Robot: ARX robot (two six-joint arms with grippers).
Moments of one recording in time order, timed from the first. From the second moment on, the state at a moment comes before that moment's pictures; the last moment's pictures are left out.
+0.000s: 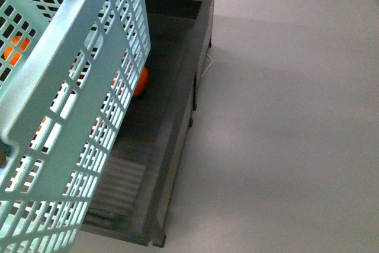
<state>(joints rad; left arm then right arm) -0.02 0.90 0.48 0.22 0.21 -1.51 0.00 0.00 0.02 0.00 0.00 0.00</state>
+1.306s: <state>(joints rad) -0.02 0.90 0.48 0.22 0.21 -1.51 0.00 0.00 0.02 0.00 0.00 0.00</state>
